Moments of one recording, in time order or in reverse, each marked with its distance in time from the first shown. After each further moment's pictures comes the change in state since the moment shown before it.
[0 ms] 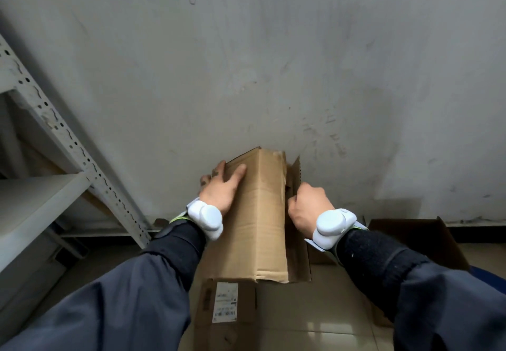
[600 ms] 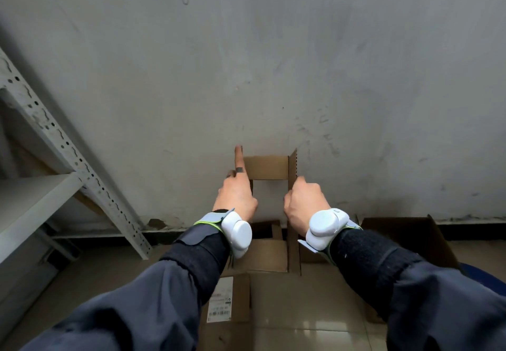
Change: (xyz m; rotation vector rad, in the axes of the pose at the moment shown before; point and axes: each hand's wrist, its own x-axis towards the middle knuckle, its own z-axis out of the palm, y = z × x) left_hand -0.037 0.035 0.037 0.371 0.113 0.247; right_hand -0.001 0.002 -0.002 -0.021 0.087 -0.043
